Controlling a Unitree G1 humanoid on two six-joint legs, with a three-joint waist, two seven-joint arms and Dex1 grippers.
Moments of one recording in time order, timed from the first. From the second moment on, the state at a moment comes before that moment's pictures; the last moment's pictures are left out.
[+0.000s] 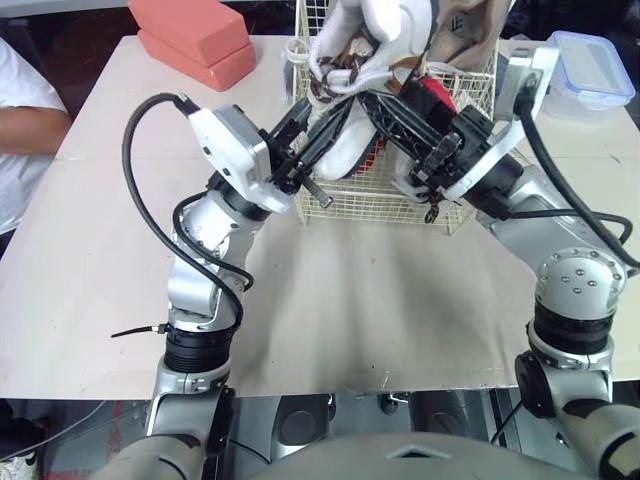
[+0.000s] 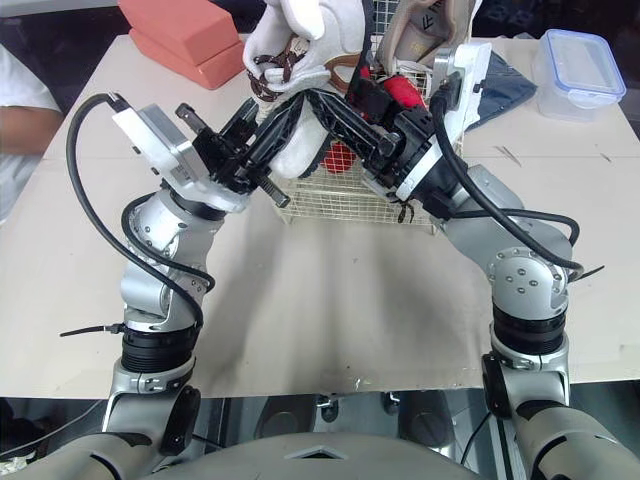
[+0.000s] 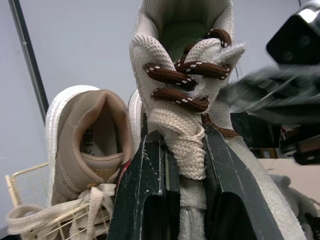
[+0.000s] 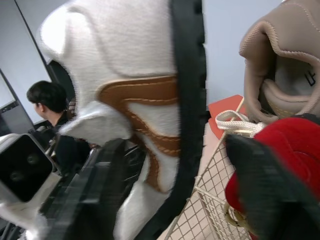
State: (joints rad) left arm -0.43 0.33 -0.01 -0.34 -0.38 -0.04 -0.59; right arm -0.60 -0.26 -0.03 -0.51 1.07 0.72 0.14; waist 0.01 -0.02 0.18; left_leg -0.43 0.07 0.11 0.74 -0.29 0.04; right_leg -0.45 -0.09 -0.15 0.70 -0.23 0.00
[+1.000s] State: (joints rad) left arm -0.64 0.75 0.22 -0.20 -1.14 0.64 -1.00; right arm -0.52 -0.49 -0.10 -0.50 1.20 0.74 0.55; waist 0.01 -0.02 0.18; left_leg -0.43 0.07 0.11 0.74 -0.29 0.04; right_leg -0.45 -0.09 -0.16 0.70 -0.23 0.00
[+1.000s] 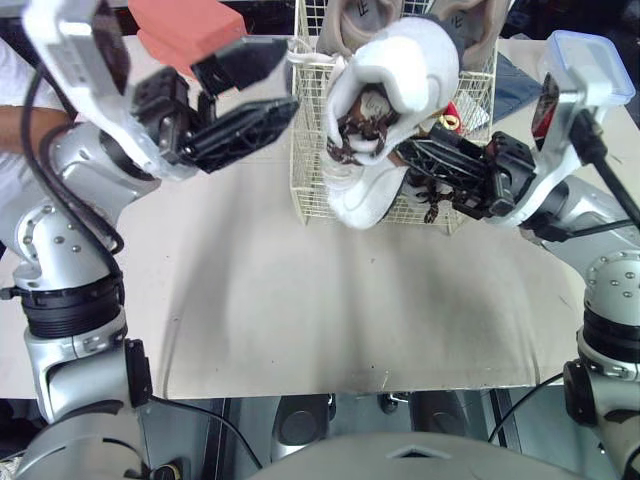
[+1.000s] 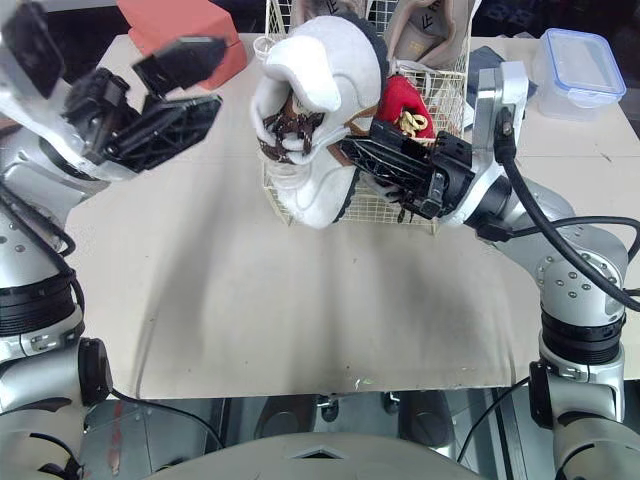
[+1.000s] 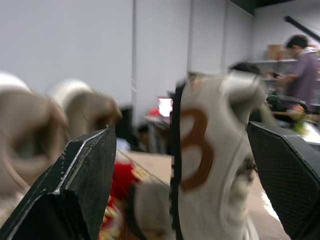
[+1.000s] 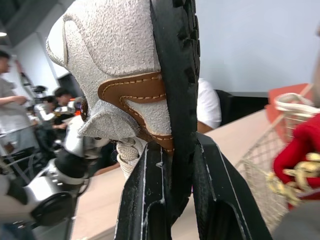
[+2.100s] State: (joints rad) left arm -0.81 0.68 0.07 -0.06 -1.00 0.83 -1.37; right arm -0.50 -0.51 -0.03 -0.56 1.16 0.75 0.65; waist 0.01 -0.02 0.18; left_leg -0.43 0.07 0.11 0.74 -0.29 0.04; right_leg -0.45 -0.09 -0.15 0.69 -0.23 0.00
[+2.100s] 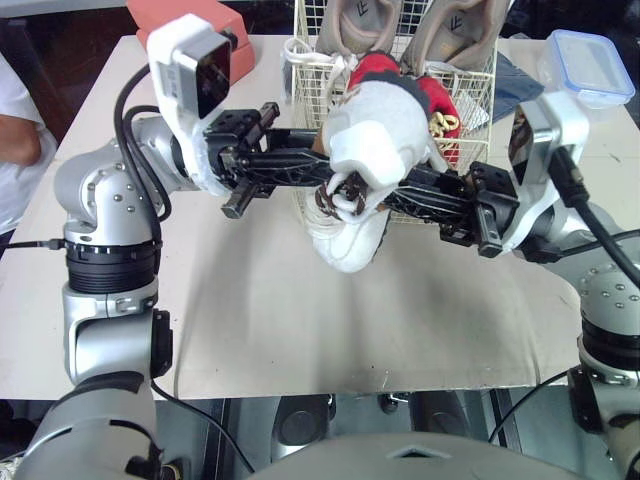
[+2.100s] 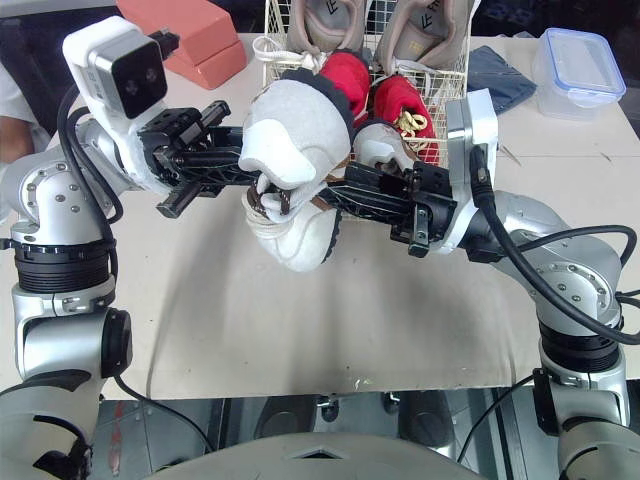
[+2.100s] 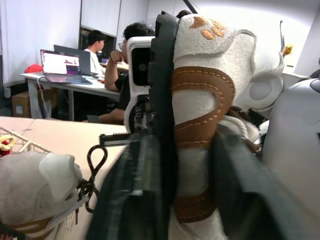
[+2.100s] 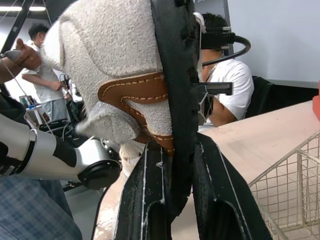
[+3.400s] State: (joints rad) left arm -0.78 0.40 0.11 0.45 -0.52 -0.06 -1.40; right arm -0.24 -0.62 -0.28 -0.66 1.16 0.64 0.54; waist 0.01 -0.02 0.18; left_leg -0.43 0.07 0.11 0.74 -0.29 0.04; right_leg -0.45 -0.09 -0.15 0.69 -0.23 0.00
